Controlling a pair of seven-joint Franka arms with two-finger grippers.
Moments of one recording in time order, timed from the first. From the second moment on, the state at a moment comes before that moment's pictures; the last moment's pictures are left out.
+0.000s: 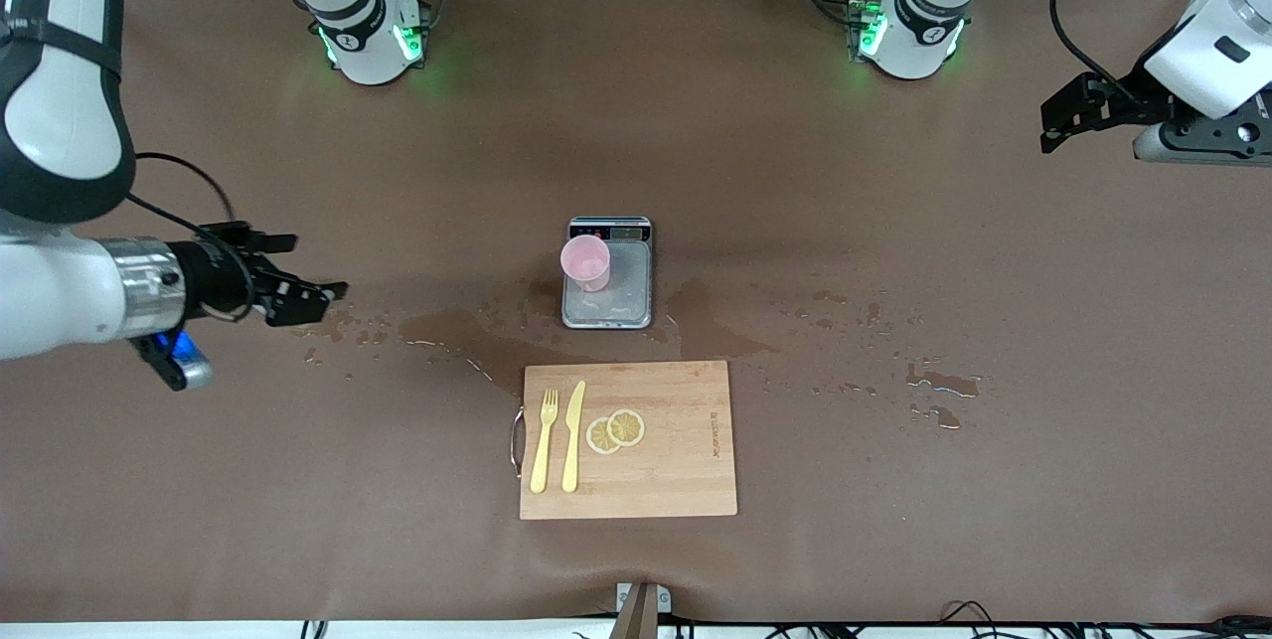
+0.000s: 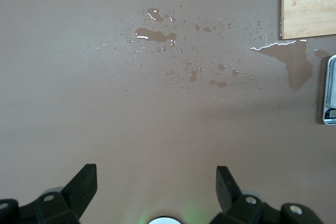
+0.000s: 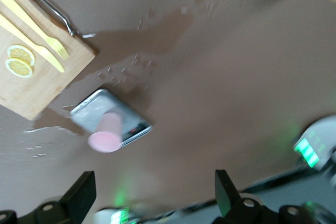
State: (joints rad) left arm -0.11 -0.09 -0.03 -1.64 0.00 1.51 -0.04; right arm 0.04 0.54 0.03 -1.04 0.34 1.21 0.71
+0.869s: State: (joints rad) left arm -0.10 -0.09 -0.03 -1.63 0.00 1.49 -0.05; right arm 0.03 0.06 0.01 -1.64 0.10 1.59 0.31
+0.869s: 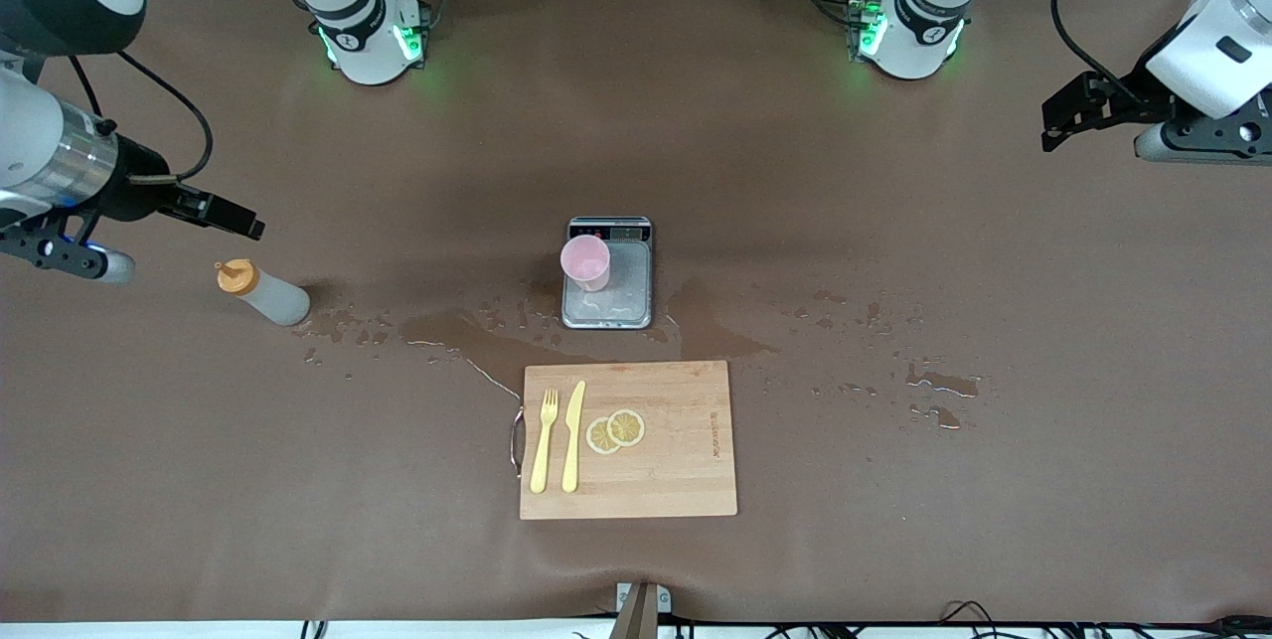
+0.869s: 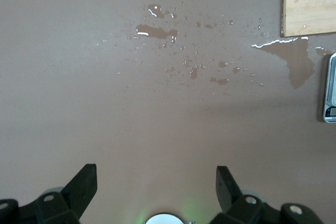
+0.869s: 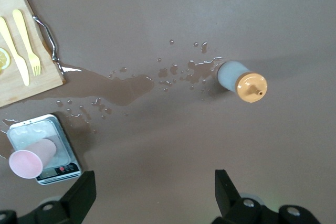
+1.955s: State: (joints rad) left arm -0.10 -0.11 -0.03 -1.63 0.00 1.48 -0.07; right arm -0.05 0.05 0.02 -1.66 0.10 1.60 0.22
